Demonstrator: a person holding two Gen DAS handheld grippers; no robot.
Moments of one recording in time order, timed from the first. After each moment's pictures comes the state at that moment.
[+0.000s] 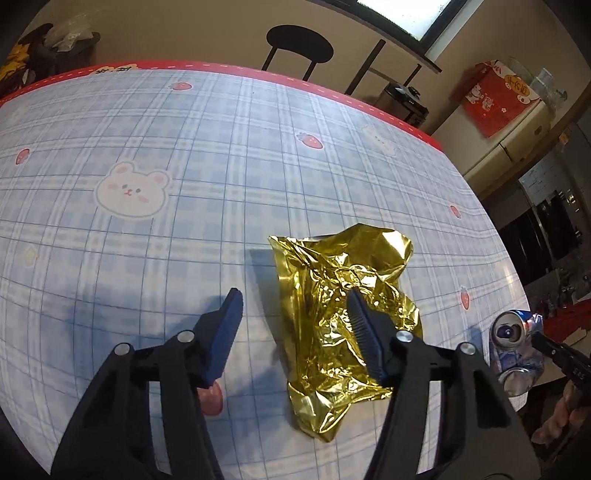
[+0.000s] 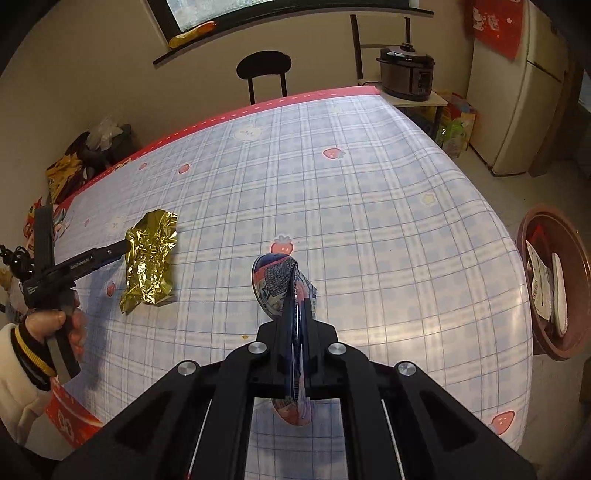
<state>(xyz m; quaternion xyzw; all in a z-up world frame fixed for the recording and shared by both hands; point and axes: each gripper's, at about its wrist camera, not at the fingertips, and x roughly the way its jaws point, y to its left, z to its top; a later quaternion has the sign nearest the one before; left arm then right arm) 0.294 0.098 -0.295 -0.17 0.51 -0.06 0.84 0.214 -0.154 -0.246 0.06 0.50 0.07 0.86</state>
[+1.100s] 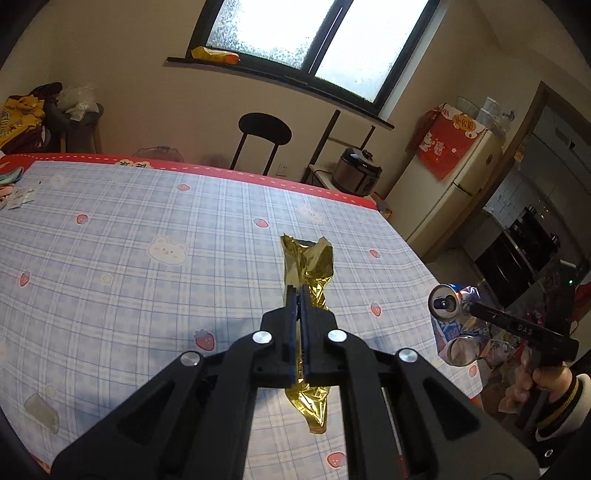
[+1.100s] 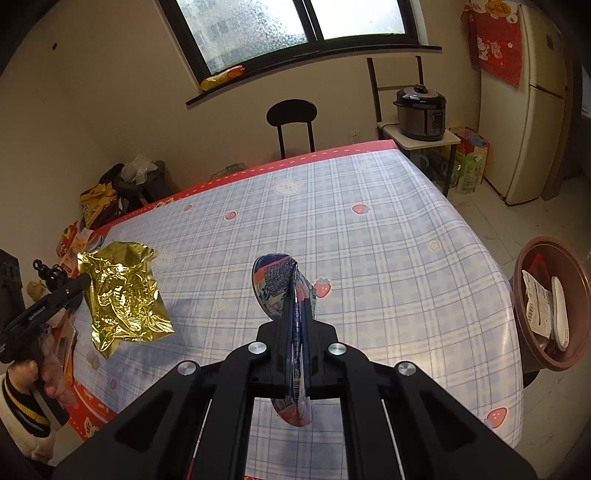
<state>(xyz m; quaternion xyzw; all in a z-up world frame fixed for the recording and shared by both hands) 0.156 0.099 -0.143 -0.16 0.37 -0.08 0.91 0.177 -0.156 -0.175 0.09 0.42 0.11 0.90</state>
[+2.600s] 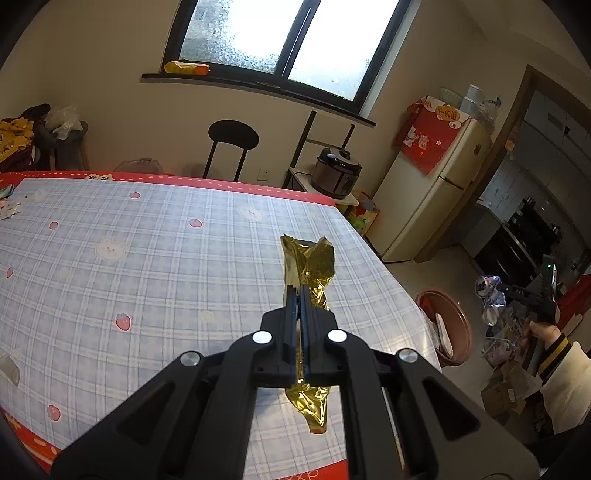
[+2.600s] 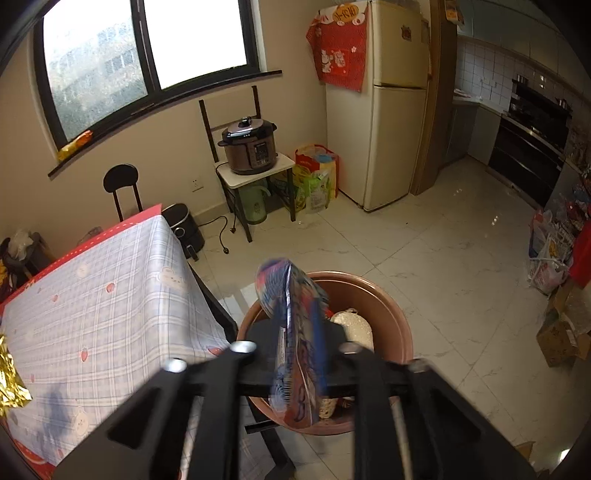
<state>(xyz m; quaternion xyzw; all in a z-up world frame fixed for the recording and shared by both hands) 0.143 -0.040 -0.111 -0.14 0.36 -0.09 0.92 0.181 -0.494 -0.159 0.10 0.38 -0.13 0.91</state>
